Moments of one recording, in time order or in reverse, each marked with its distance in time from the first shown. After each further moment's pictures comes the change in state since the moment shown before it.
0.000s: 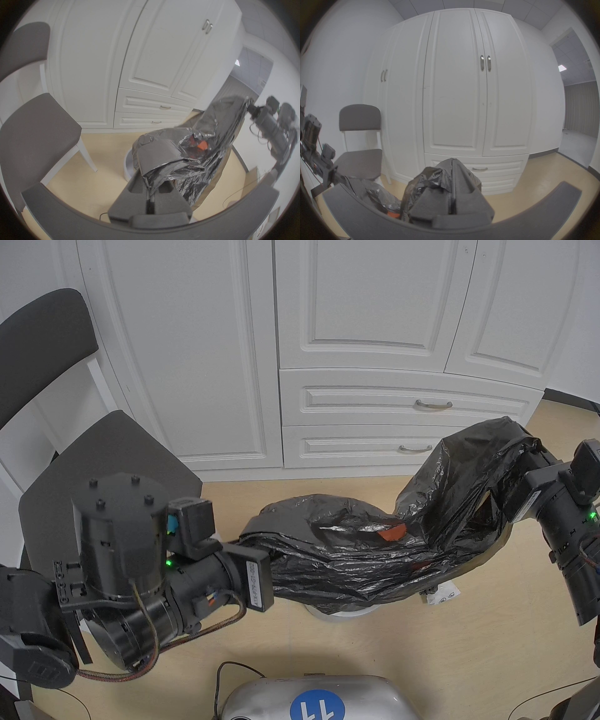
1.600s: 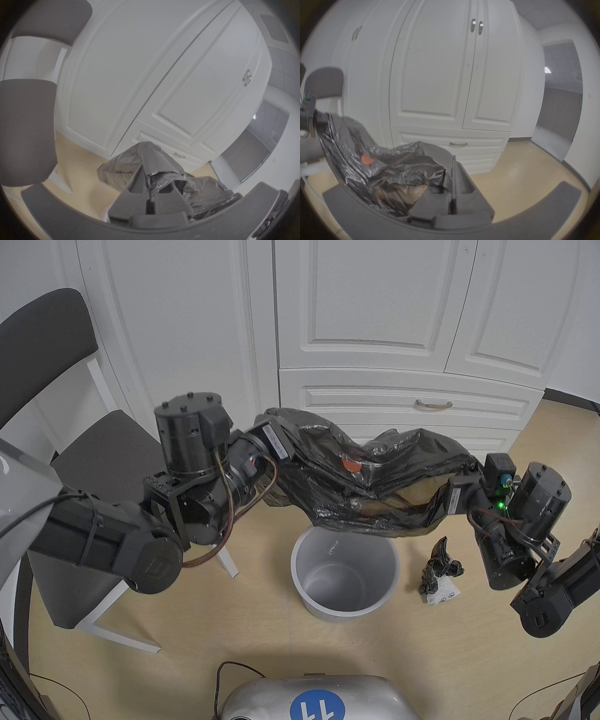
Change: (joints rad) left arm 0.233 0.393 -0.400 -0.331 0.005 -0.217; right arm -0.234 0.429 -0.149 -0.058 -0.105 0.097
